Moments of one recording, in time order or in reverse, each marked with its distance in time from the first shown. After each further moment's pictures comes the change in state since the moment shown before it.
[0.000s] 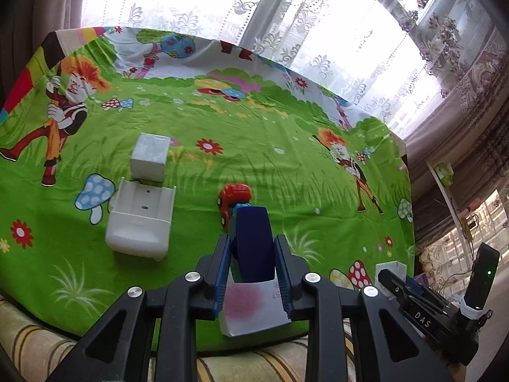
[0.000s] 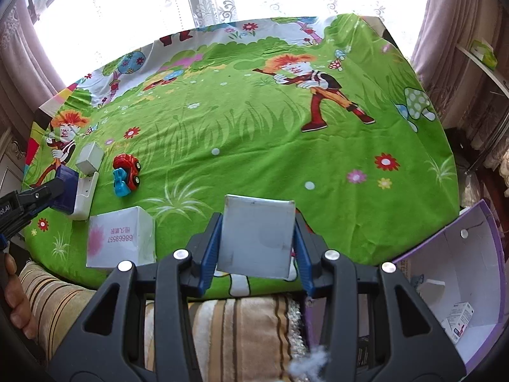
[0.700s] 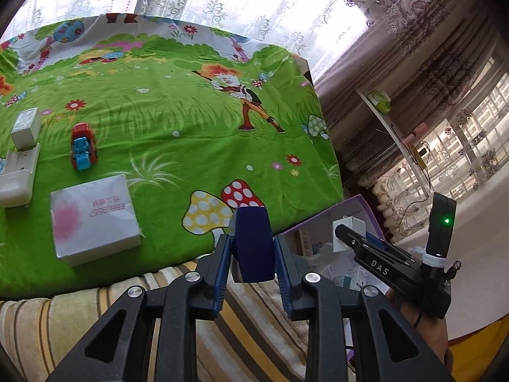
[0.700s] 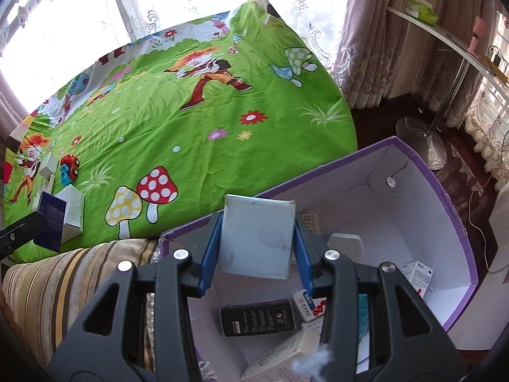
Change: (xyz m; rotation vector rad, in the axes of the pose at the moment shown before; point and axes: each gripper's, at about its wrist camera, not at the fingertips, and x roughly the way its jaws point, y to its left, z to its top) left arm 0.003 -0.133 -0.072 0.208 0.197 -0.244; right arm -0.044 -0.125 -0.050 0.154 0.009 -0.131
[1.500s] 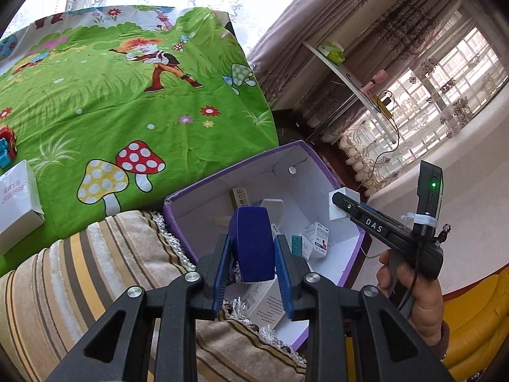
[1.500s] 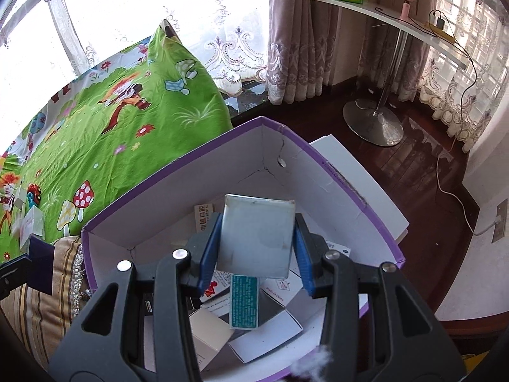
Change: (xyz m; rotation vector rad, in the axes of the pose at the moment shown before) left arm 0.034 -0.086 -0.033 0.149 0.141 -0.126; right arm -0.037 -0.123 -0.027 0.176 -0.034 -0.130
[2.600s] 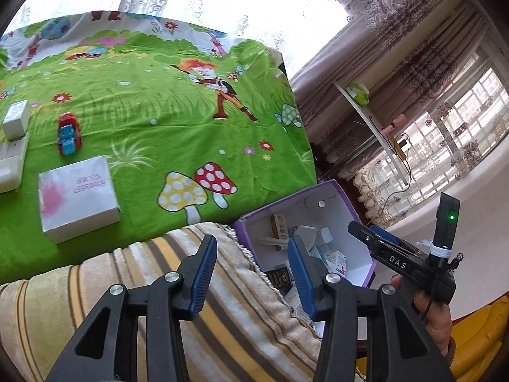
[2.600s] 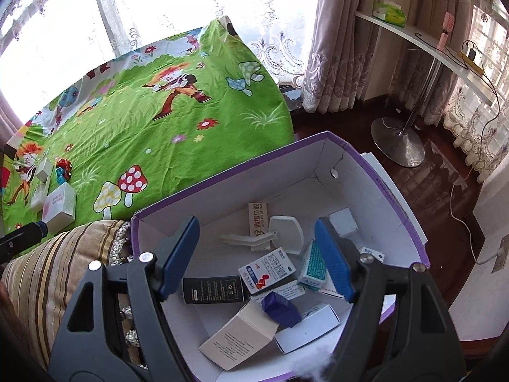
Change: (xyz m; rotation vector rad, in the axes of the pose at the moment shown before) left arm -0.066 0.078 -0.006 -0.149 -0.145 0.056; right arm -0.026 0.084 -0.003 -0.175 -0.002 0.087
